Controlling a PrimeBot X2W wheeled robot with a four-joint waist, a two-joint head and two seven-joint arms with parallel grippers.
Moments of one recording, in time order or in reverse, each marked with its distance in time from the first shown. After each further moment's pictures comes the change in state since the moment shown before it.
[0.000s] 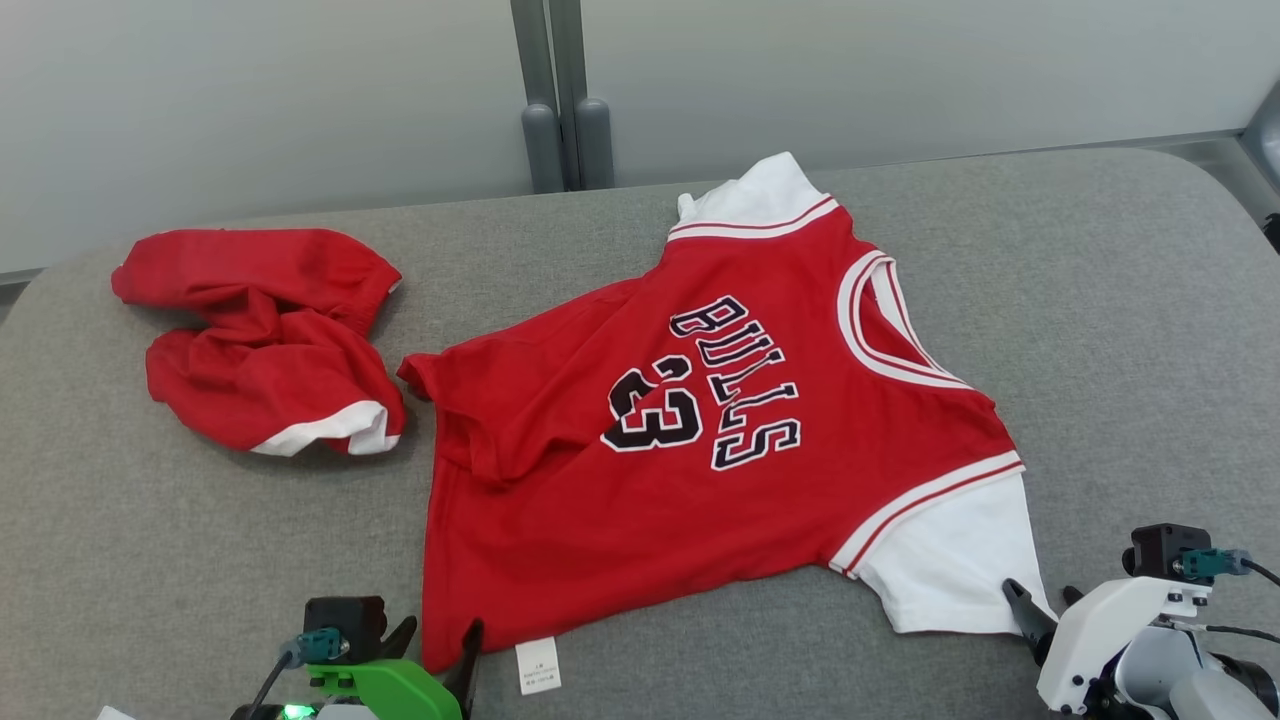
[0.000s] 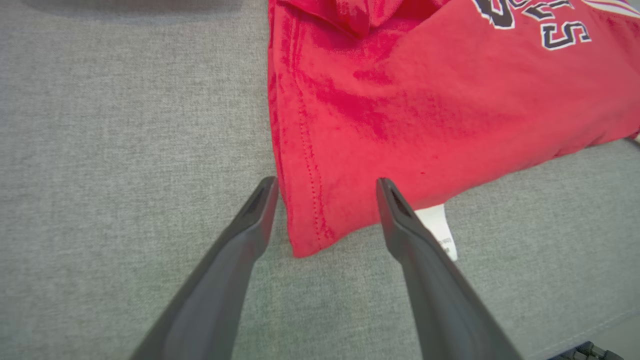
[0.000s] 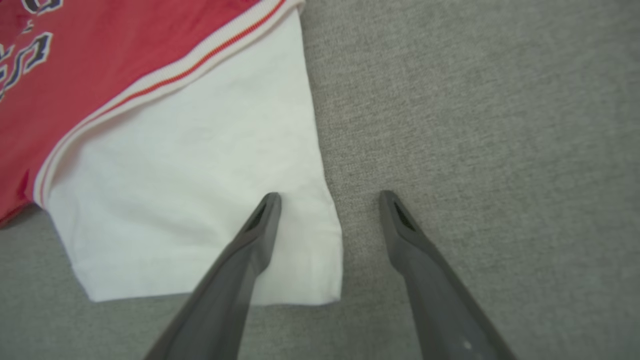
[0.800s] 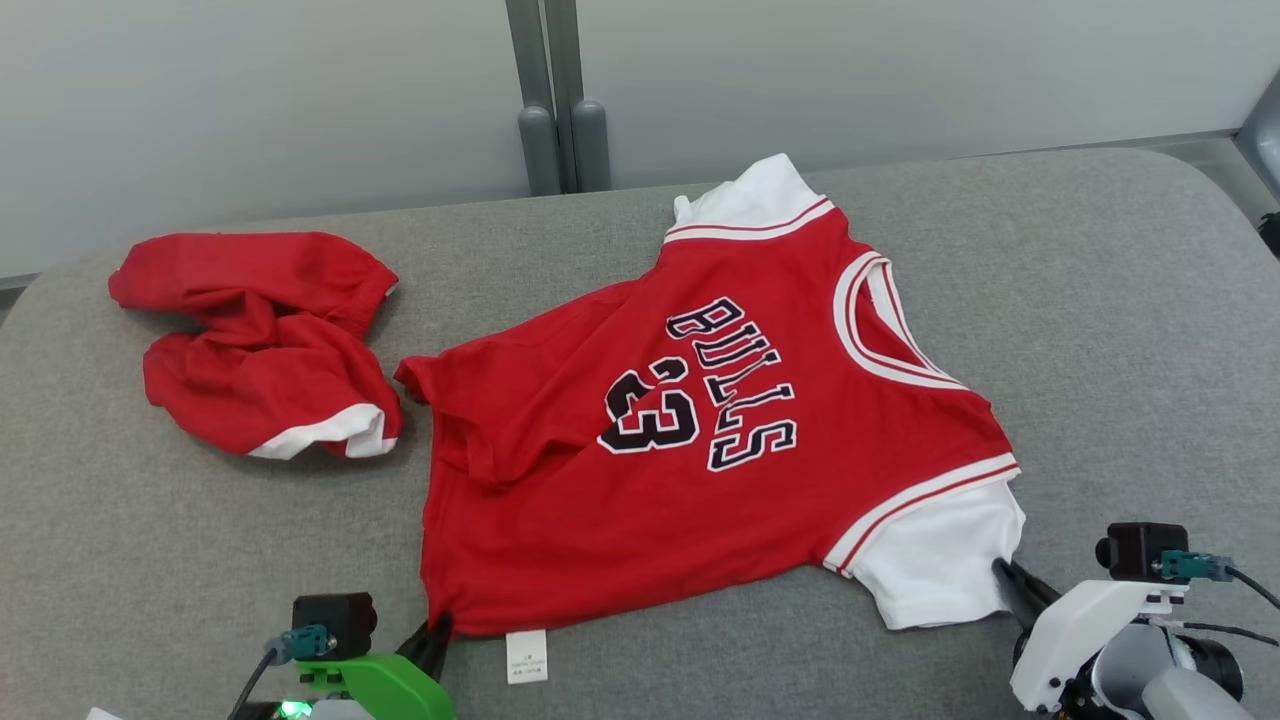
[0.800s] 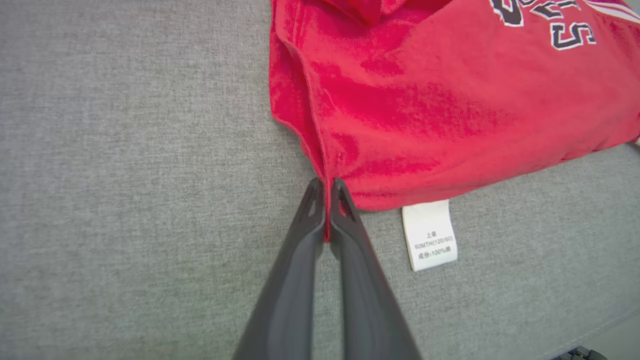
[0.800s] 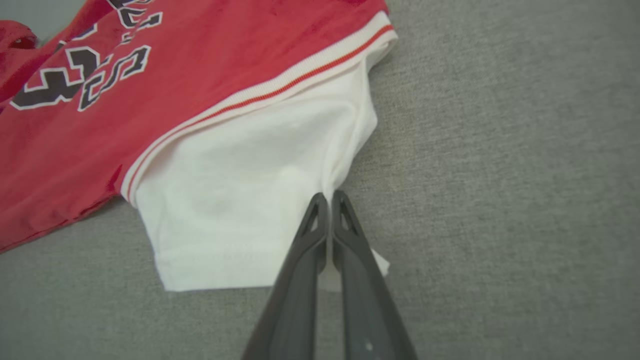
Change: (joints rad) left arm -0.034 -0.009 0.004 0.088 -0.054 -0.045 -0.030; right arm 0.000 -0.050 0.160 -0.049 0.118 0.001 -0.147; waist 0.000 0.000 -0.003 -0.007
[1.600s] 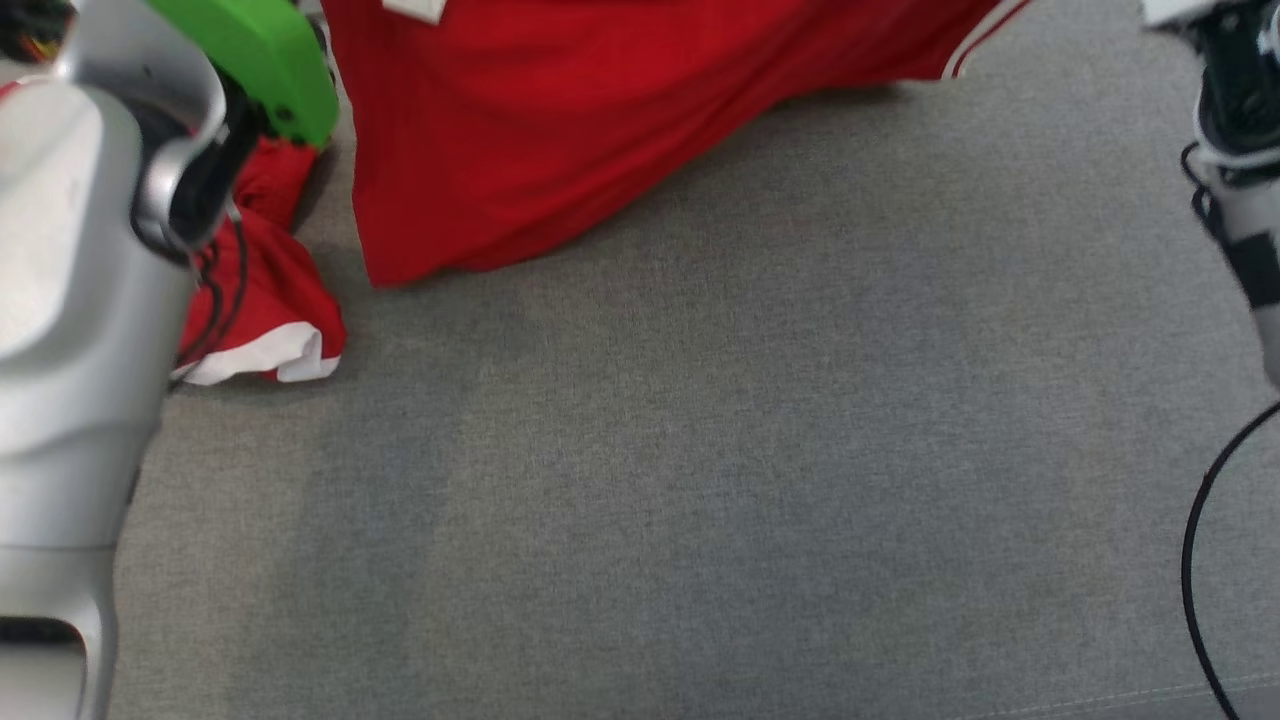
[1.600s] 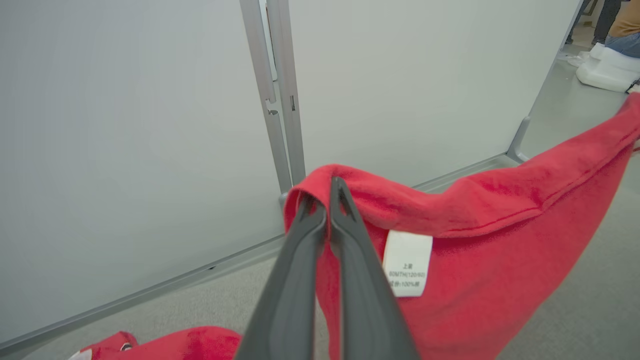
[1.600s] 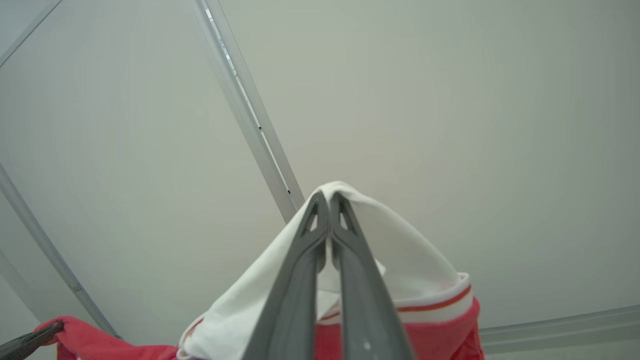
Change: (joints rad) left arm -0.978 0.110 -0.056 0.031 -0.022 -0.091 0.110; right arm -0.901 -0.061 -0.005 -0.079 0.191 0.000 -0.192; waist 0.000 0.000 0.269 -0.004
